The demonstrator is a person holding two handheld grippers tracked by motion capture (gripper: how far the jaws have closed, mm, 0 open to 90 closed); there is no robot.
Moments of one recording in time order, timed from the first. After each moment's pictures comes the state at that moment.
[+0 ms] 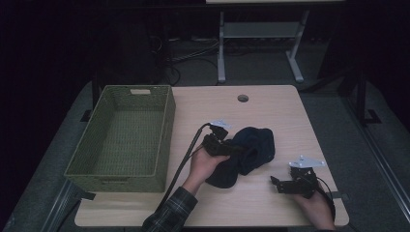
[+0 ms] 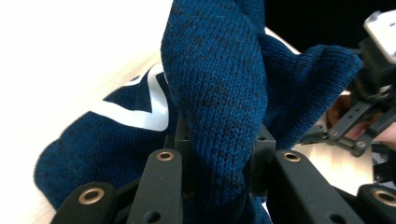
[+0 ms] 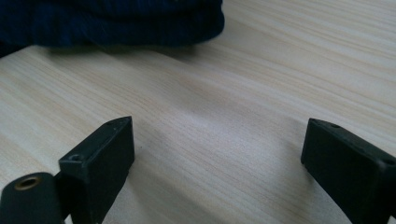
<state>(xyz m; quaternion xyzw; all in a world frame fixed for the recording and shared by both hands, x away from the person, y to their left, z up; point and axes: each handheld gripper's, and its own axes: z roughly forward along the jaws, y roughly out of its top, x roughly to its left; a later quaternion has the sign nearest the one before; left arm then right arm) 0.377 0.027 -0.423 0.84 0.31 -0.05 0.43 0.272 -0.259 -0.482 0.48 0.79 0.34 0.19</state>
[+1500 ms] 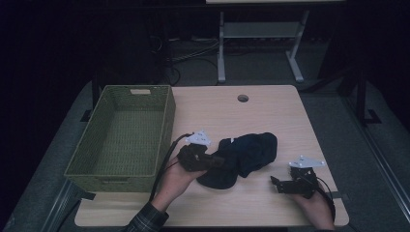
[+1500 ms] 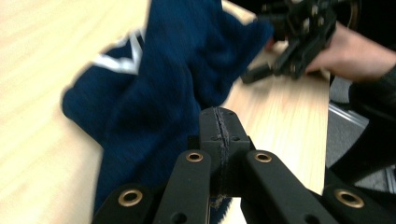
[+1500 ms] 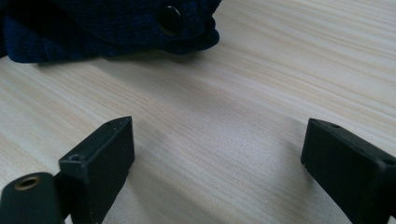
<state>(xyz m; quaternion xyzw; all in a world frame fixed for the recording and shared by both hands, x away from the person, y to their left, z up) 0.310 0.092 -0.391 0.87 0.23 -0.02 0.43 0.272 -0.259 -0.482 0.48 0.79 0.34 0.19</state>
